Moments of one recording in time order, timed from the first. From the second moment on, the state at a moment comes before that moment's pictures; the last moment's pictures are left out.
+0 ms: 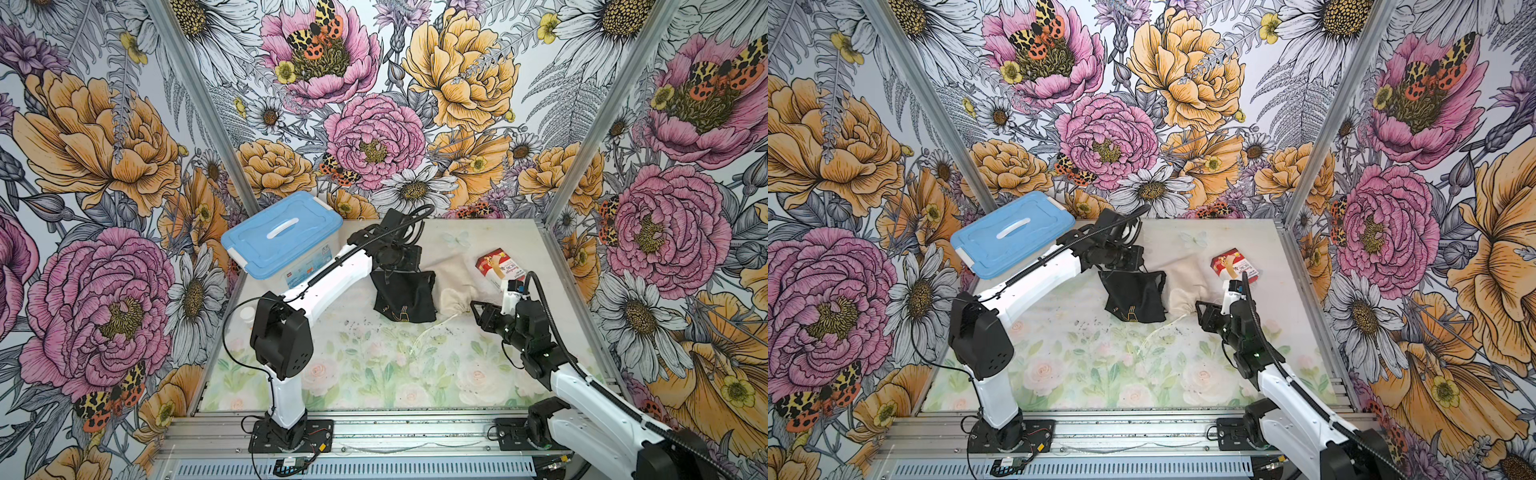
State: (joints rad) left arm -0.62 1.84 1.72 -0.79 0.15 -0.41; right arm 0.31 0.92 0.34 0.12 -0.17 0.59
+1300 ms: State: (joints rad) left arm -0.27 1.58 1.18 -0.54 0.29 -0.54; right arm 0.64 1.43 0.55 0.35 -0.07 0.56
